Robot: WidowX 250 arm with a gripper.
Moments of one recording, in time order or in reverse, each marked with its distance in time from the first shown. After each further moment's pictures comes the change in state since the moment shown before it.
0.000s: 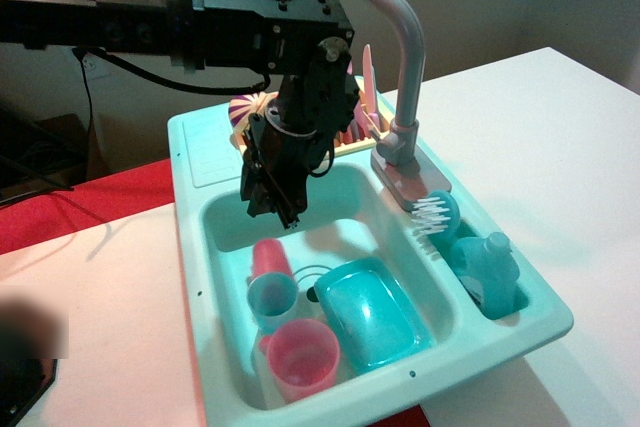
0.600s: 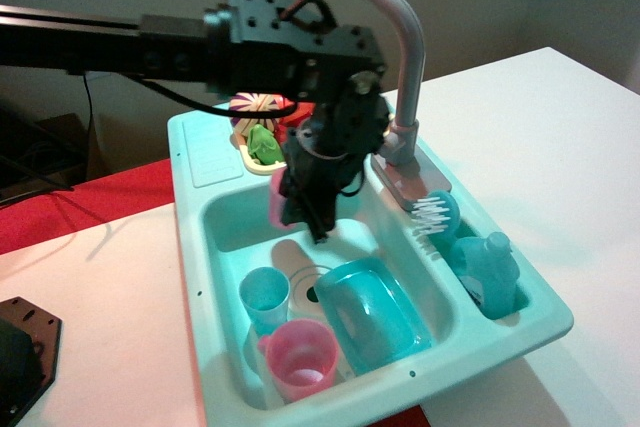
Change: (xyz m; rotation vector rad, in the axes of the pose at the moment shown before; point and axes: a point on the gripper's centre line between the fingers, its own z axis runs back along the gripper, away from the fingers) arm 0.025 -0.012 -0.006 0.031 -0.086 -0.096
